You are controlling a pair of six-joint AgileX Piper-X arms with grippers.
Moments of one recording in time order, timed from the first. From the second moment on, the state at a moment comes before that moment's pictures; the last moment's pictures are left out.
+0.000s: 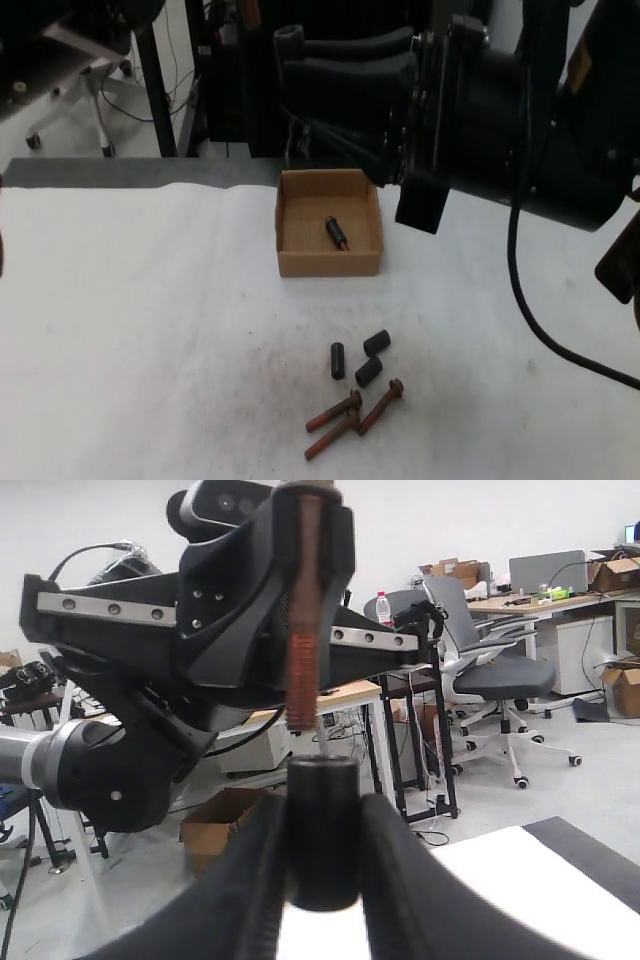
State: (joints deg) left arm -14.9 64.0 -41.8 -56.5 56.3 -51.4; right arm 38.9 68.4 -46.2 -27.1 -35.4 15.1
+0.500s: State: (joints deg) left arm -14.9 64.0 -41.8 -56.5 56.6 -51.4; right arm 38.9 68.4 -46.2 -20.5 -35.6 12.9
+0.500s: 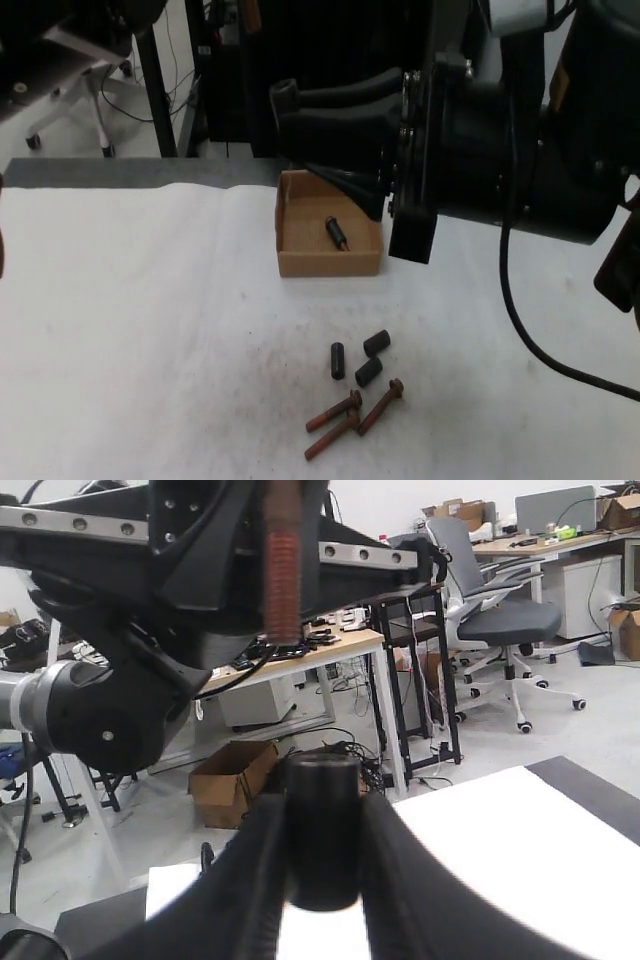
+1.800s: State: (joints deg) left arm -15.8 64.0 -41.8 -51.8 55.1 -49.7; right arm 41.4 68.5 -50.1 -18.0 -34.4 9.0
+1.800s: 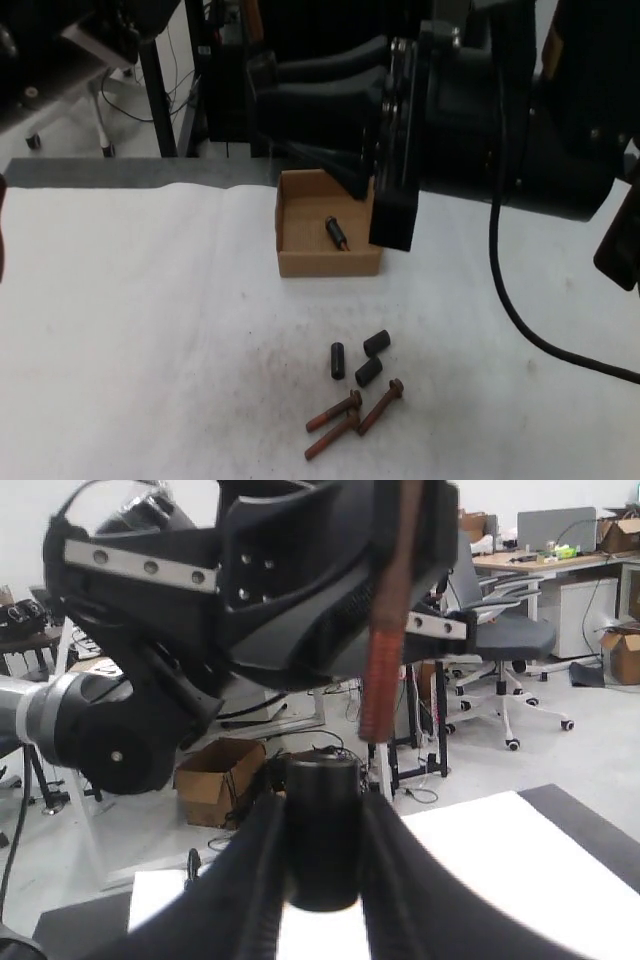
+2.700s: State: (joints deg) left arm -16.8 64.0 -42.2 -51.8 54.6 -47.1; right arm 41.4 68.5 -50.2 -14.9 -33.1 9.4
